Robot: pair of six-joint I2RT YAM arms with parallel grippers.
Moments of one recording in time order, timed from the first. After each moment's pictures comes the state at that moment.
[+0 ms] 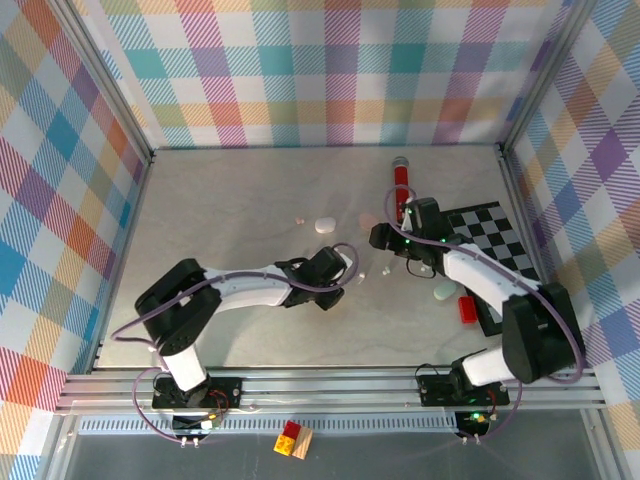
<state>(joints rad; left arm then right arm) -0.93 1.70 0.94 -0.24 -0.14 -0.12 0.36 1.39 0.83 -0.25 -0.20 0.54</state>
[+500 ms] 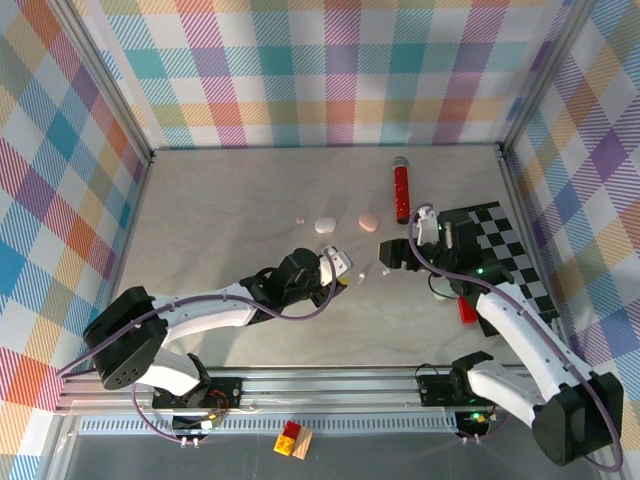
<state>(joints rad) -0.94 1.42 0.72 0.14 -0.07 0.18 0.35 0.98 0.76 -0.43 -0.39 0.32</state>
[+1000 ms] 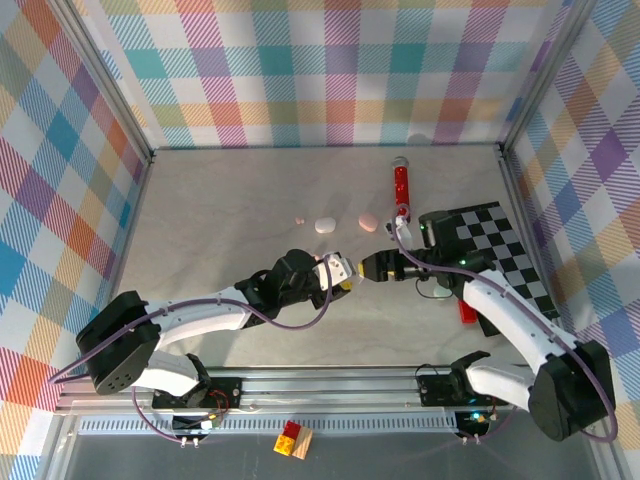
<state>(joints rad) -0.94 1.38 0.69 0.21 0.05 0.30 0.43 1.14 0.77 -0.42 -0.68 0.33</state>
